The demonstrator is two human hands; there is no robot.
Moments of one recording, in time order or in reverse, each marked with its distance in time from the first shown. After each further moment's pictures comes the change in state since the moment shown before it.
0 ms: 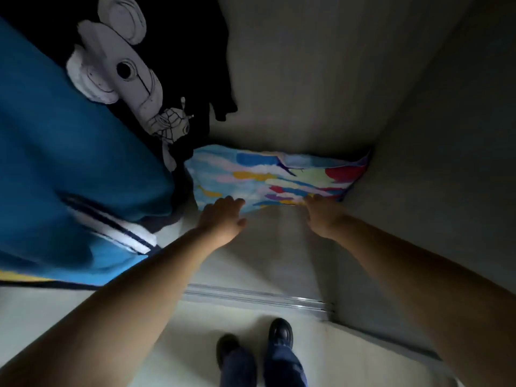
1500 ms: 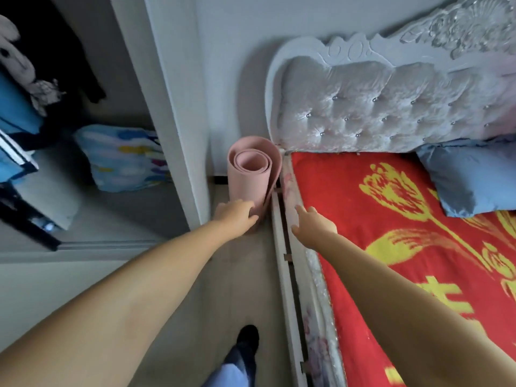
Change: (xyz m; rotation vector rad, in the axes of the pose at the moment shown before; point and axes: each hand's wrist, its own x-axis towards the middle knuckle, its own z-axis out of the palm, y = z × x) left_hand -0.361 0.594 0.079 -0.171 0.146 0.243; right_hand -0.619 0.364 0.140 0.189 0.163 0.362
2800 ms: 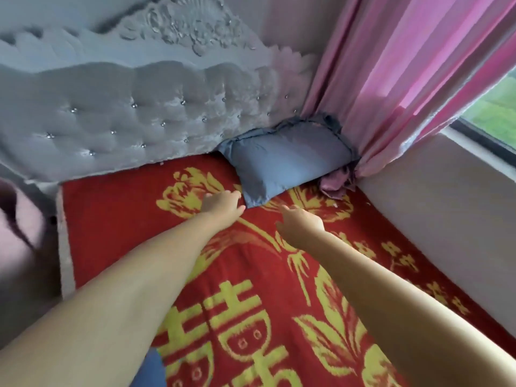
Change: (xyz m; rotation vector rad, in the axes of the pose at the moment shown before) left_hand 0.207 0.675 0.132 0.108 -0.076 0.365; right_hand -0.055 0.647 -0.137 -0.048 0.120 0.345
